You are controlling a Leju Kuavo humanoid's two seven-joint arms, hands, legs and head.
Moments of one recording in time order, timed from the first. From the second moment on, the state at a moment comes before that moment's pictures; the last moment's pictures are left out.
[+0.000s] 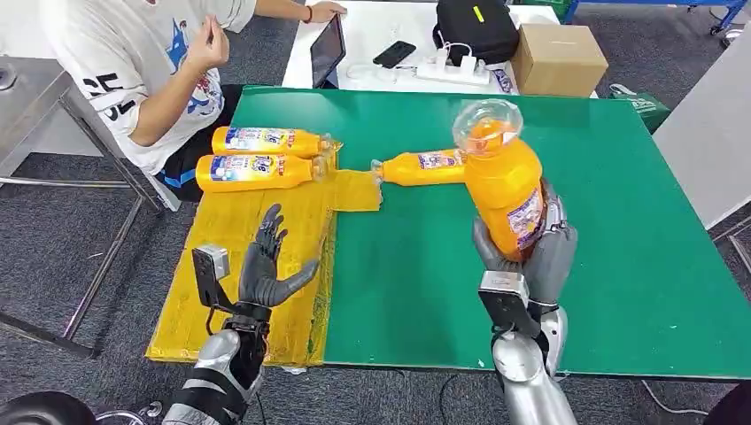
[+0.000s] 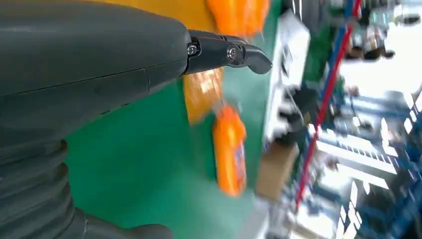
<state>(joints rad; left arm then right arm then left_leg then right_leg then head) -0.26 -0.24 -0.12 -1.06 0.13 -0.11 -0.46 -0.10 0.07 0.17 -1.58 0.53 -0.67 -0.59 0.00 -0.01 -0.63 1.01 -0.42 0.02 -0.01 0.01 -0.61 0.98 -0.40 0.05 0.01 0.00</state>
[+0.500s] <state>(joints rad) -0.21 -0.19 -0.24 -1.17 0.27 -0.31 -0.43 -0.03 0.14 0.20 -1.37 0.48 -0.48 -0.69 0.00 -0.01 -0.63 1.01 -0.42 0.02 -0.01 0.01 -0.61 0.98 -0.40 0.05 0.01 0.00</state>
